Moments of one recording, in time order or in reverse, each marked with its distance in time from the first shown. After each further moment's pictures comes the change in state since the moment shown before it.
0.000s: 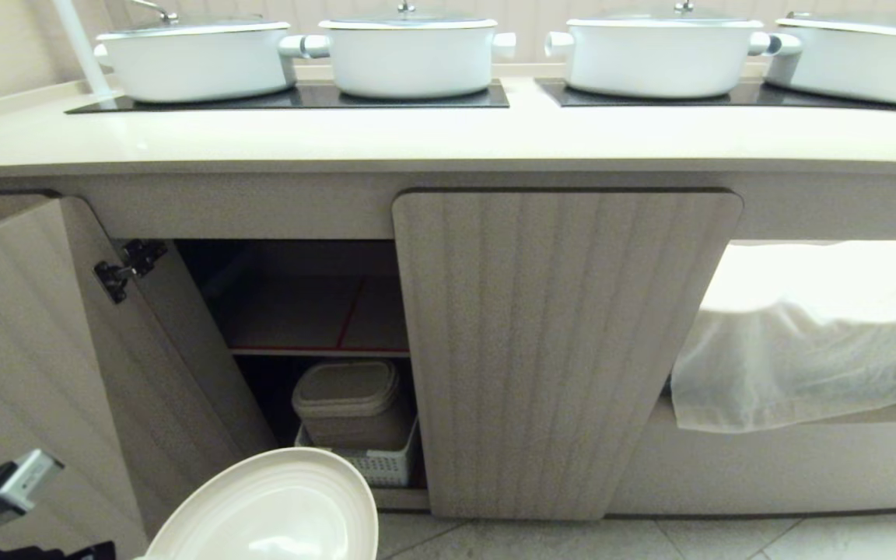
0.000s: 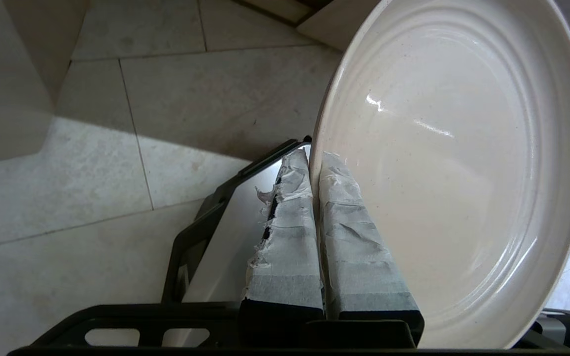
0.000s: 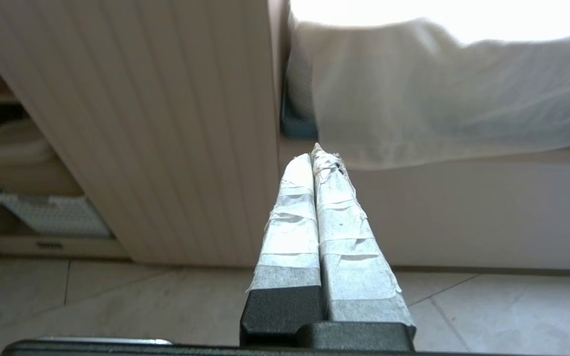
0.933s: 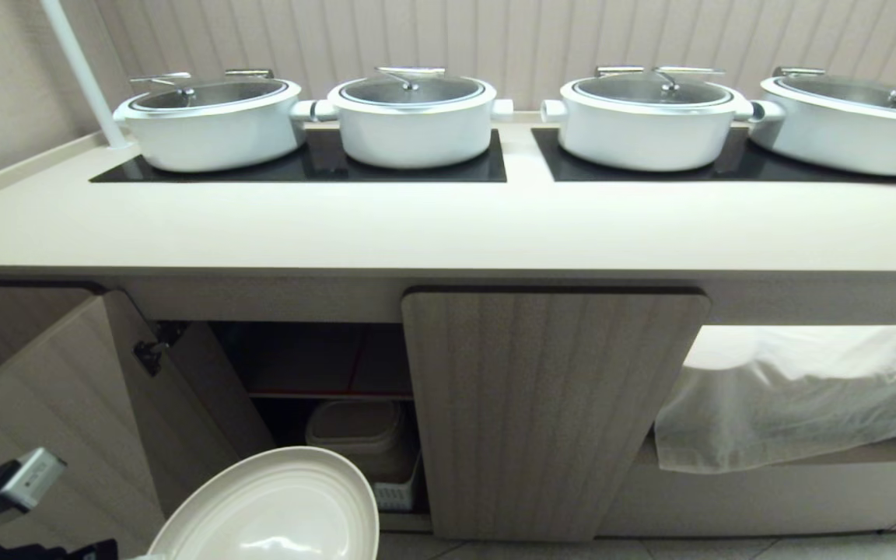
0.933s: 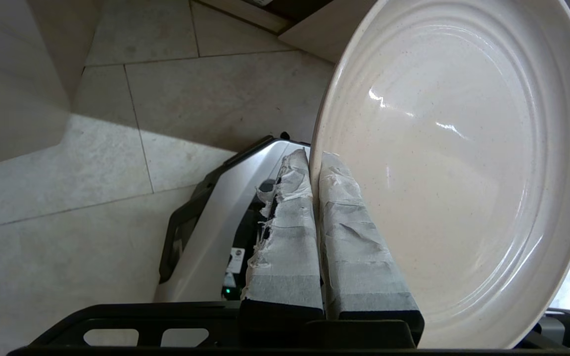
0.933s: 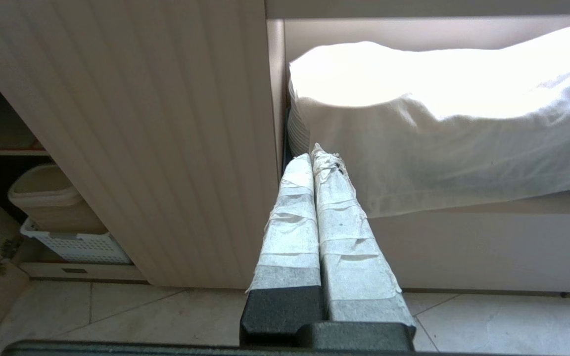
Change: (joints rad) left arm 0.000 0.006 -0.003 -0.001 -0.004 -0.001; right arm 0.000 0.000 0.000 0.000 0.001 0.000
